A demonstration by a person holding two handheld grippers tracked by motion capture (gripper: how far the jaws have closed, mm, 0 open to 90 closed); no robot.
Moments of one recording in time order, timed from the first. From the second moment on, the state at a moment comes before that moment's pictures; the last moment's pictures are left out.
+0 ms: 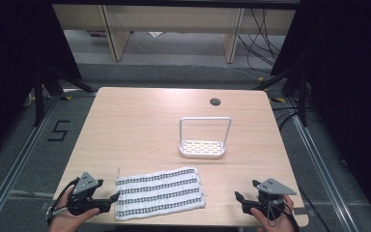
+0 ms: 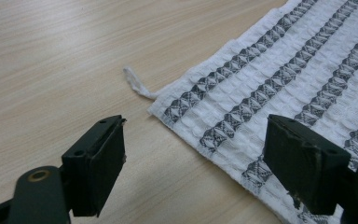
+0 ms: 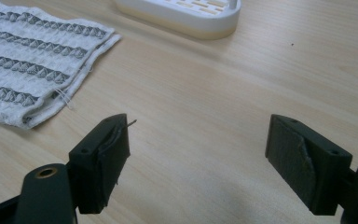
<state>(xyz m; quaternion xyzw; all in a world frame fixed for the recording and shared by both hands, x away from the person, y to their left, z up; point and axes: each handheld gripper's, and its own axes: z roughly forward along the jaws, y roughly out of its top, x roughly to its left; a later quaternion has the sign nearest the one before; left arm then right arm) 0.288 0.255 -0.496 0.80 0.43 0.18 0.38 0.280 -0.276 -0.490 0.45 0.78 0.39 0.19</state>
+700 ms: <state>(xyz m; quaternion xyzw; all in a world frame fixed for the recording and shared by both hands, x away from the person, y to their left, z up) 0.295 0.252 -0.491 0.80 0.43 0.17 0.39 0.281 -0.273 -0.489 0.45 0.78 0.40 0.19</state>
